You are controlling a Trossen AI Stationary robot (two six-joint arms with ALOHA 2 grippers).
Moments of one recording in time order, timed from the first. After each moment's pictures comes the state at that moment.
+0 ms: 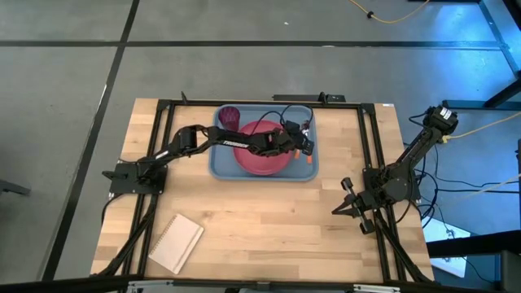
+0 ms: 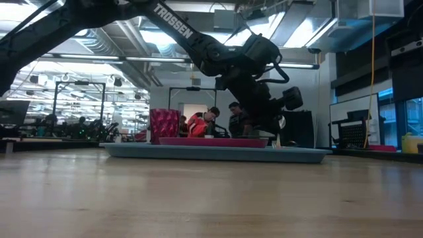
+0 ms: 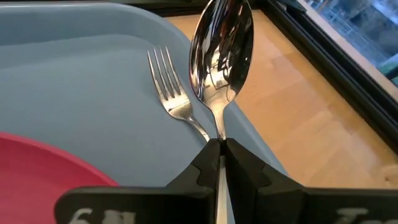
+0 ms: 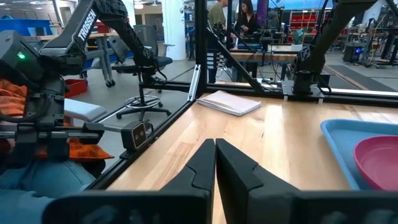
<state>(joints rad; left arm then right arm) 0.19 2.37 1.77 0.05 -0.44 -0.75 0.92 0.70 0.01 0.68 0.57 0.05</state>
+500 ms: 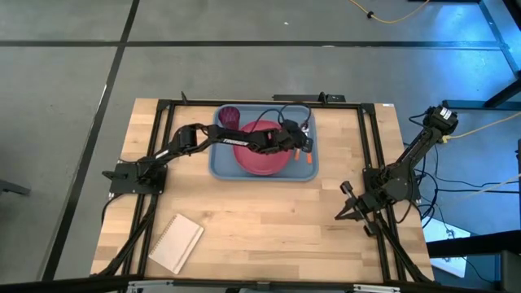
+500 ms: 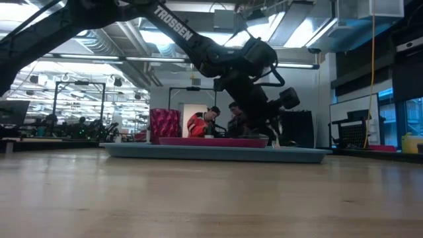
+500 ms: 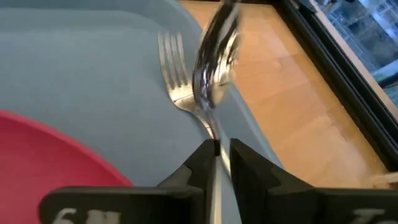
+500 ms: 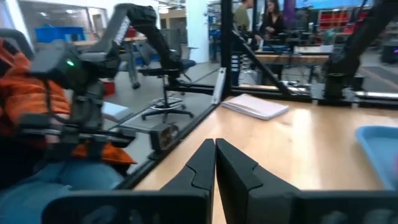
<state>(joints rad) 0.20 2.37 1.77 0.02 -0.37 -0.87 0.92 0.70 0.01 0.70 0.46 0.07</state>
